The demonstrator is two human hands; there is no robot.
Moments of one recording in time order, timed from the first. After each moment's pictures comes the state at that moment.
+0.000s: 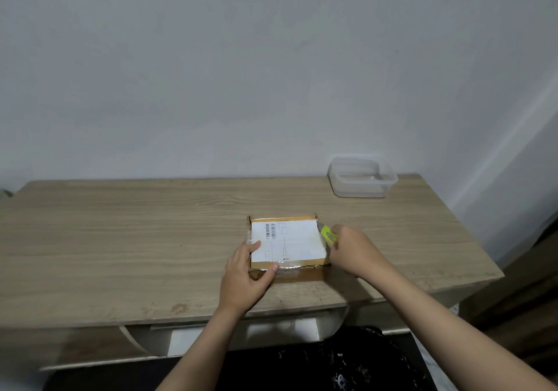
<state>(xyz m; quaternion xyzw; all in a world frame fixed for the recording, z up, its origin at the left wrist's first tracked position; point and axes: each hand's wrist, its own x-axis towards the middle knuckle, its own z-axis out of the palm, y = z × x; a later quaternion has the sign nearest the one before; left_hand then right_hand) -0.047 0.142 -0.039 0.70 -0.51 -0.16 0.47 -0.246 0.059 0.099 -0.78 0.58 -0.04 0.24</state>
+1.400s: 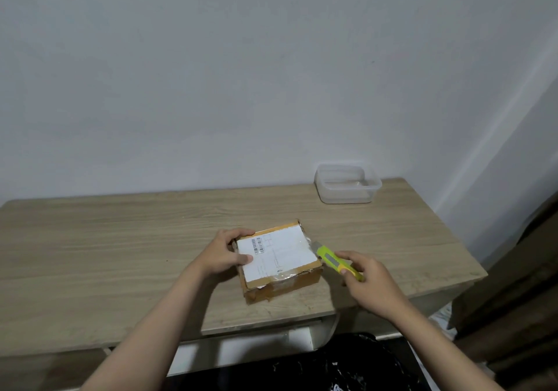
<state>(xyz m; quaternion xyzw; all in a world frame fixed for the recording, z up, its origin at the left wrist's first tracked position) 0.011 0.079 0.014 0.63 -0.56 -0.41 0.34 -0.310 0.085 0.072 -0.74 0.55 -0.23 0.33</state>
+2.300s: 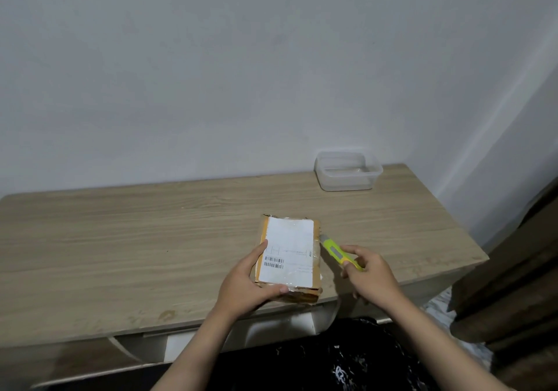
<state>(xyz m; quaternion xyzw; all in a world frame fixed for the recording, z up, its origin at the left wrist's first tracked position) -0.064 0.147 -0.013 0.67 -0.53 -0.35 0.39 -0.309 0.084 0.048 -0.63 0.62 -0.25 0.40</state>
